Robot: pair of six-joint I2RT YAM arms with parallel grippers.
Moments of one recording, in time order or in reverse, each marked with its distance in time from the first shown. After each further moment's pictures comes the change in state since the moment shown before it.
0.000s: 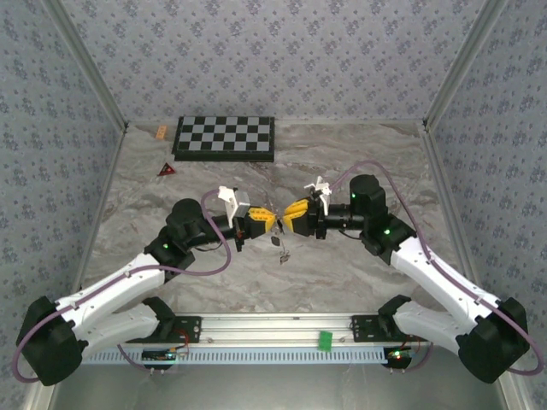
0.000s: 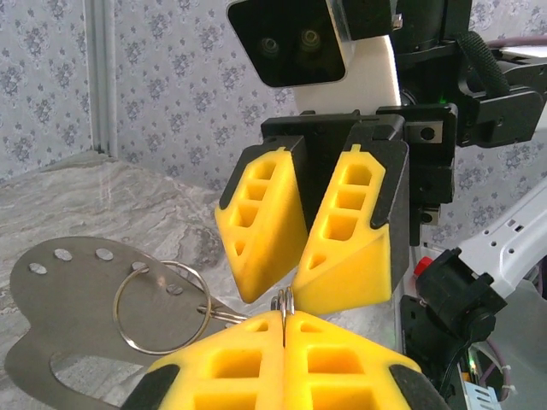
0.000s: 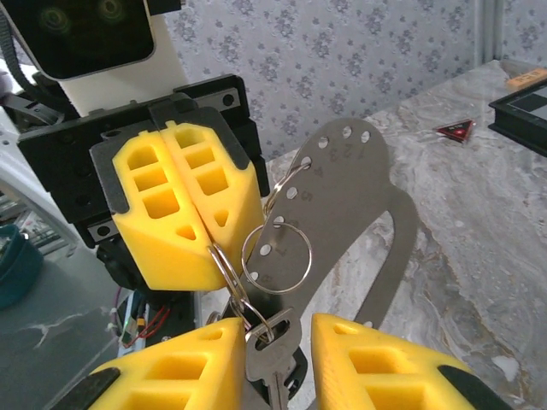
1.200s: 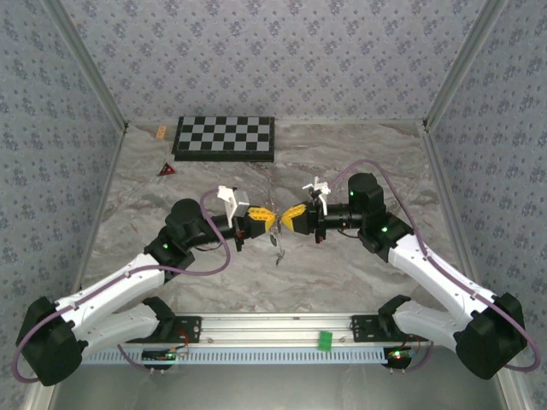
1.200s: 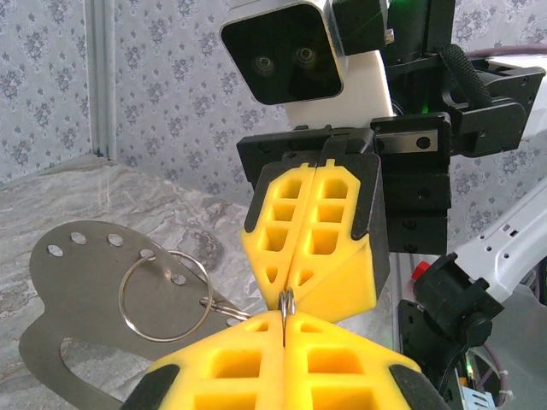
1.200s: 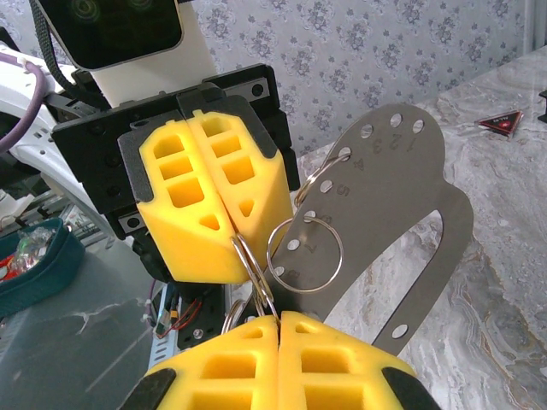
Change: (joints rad) left arm 0.000 -0.004 0.000 0.008 0.000 -0.015; right arm -0.008 0.026 0.001 0.023 -0.088 0.025
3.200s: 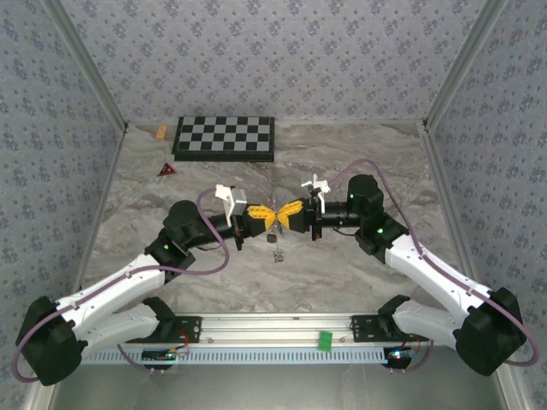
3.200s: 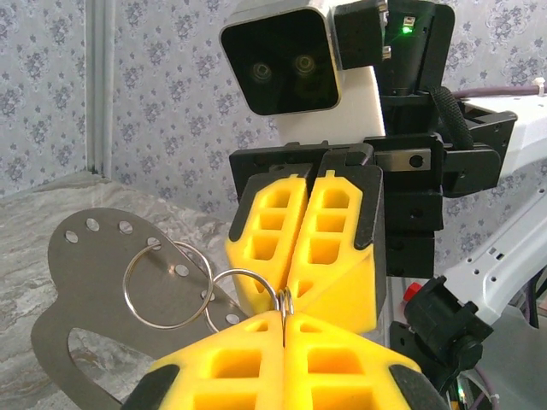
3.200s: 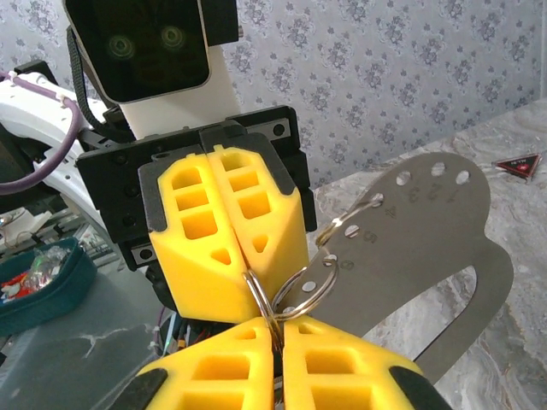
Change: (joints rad) left arm -0.007 0.002 -0.011 0.075 -0.008 -0.051; right arm 0.027 0.022 -0.028 0.197 -0.007 0.095
